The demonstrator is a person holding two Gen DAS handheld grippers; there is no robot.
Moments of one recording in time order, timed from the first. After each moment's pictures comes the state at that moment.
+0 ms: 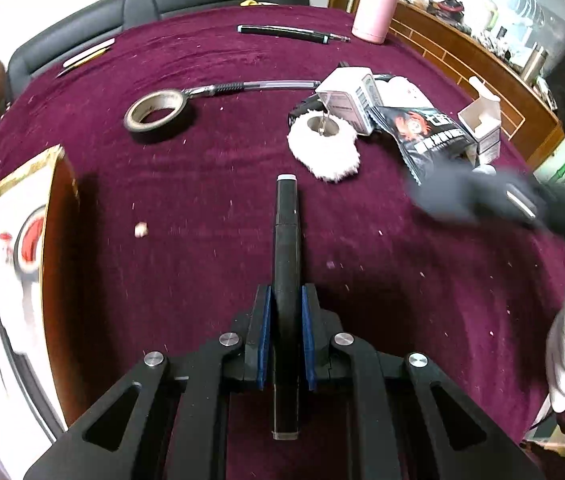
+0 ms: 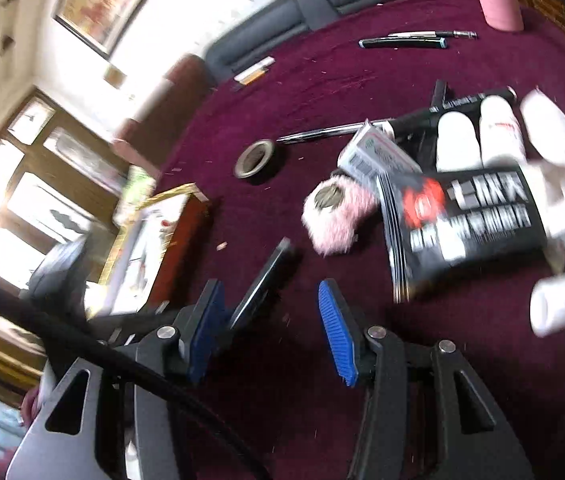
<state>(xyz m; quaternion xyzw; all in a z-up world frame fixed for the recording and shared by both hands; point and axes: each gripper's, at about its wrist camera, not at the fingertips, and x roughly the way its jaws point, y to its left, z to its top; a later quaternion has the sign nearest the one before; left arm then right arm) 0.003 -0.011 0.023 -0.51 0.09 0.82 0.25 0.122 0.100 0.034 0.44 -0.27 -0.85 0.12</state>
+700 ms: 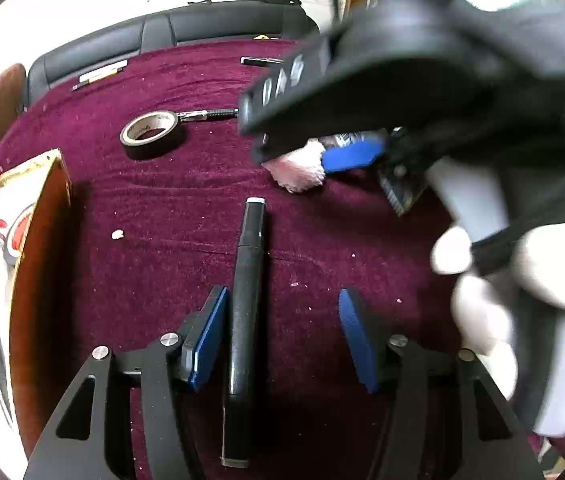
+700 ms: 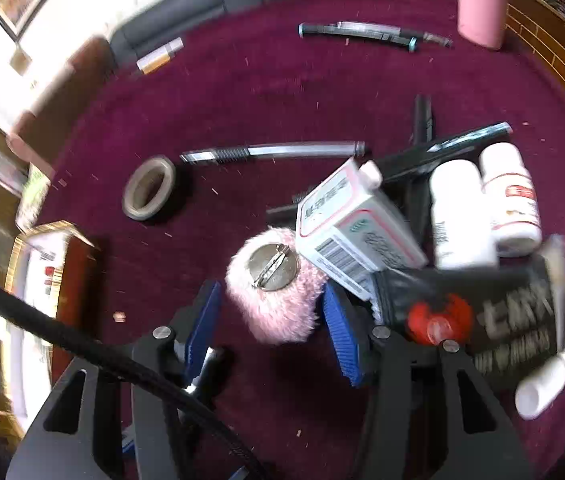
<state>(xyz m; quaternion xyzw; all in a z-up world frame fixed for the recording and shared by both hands) 0.021 -0.002 0.020 -0.45 0.05 0.86 0.24 0.055 0.090 0.013 0.50 -0.17 -0.85 -0.05</state>
